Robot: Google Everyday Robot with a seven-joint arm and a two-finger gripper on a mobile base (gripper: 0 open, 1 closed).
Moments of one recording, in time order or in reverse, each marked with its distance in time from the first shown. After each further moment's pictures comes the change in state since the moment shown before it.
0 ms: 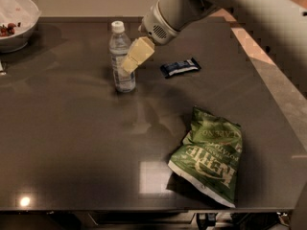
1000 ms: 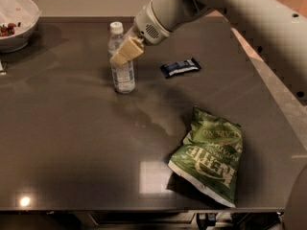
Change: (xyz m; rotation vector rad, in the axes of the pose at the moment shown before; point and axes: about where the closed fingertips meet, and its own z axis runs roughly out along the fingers) arm -0.018 0.008 0.012 -0.045 -0.061 0.002
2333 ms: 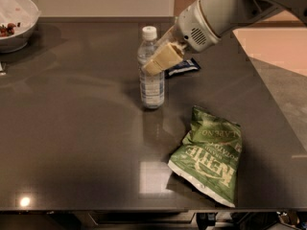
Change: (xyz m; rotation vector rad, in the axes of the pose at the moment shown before) arm 0.044 0.053 -0.089 0.015 0.005 0.057
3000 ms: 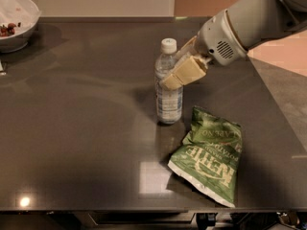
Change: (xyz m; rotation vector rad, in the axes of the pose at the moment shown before) arm 0.036 0.033 -0.034 0.013 0.028 0.026
